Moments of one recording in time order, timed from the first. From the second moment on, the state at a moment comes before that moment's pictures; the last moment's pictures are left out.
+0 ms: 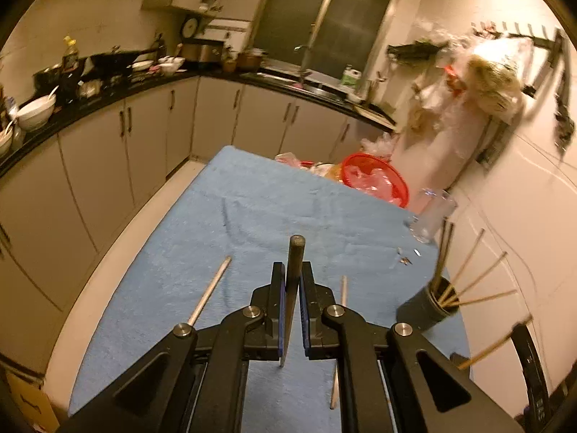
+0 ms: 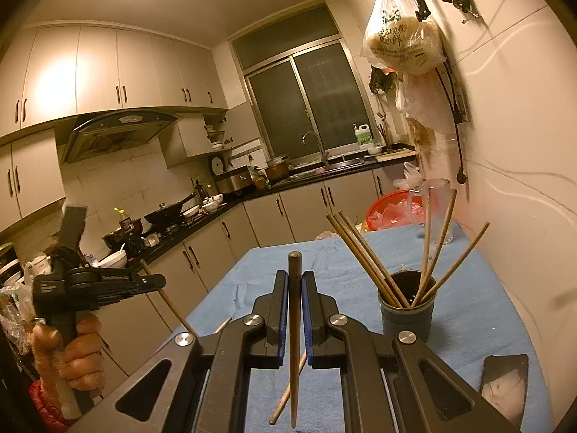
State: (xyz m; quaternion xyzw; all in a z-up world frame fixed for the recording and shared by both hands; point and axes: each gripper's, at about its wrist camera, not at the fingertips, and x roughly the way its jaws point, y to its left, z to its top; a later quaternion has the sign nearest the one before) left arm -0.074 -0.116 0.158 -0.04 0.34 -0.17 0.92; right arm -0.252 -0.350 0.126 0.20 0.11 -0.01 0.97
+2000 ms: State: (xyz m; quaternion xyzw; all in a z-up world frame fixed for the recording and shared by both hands) left arm -0.081 -0.327 0.244 0.01 0.27 -0.36 0.89; right arm -0.233 -0.479 0.197 0.18 0.02 -0.15 0.97
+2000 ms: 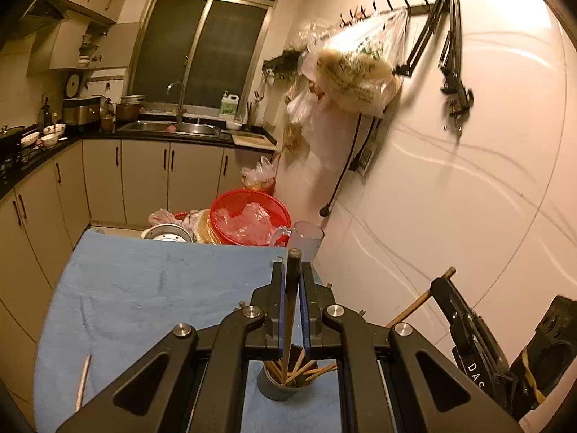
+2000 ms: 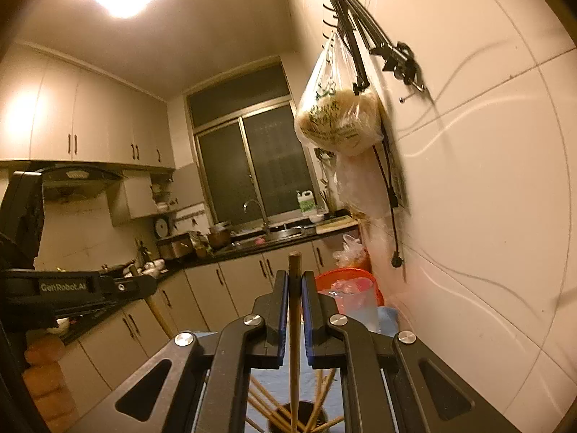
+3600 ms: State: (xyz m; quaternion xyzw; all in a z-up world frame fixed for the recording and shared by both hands) left arm -0.037 -0.112 0.093 0.02 0.40 -0.14 0.91; right arm -0.173 -0.357 0.072 0.19 0.26 0.03 0.94
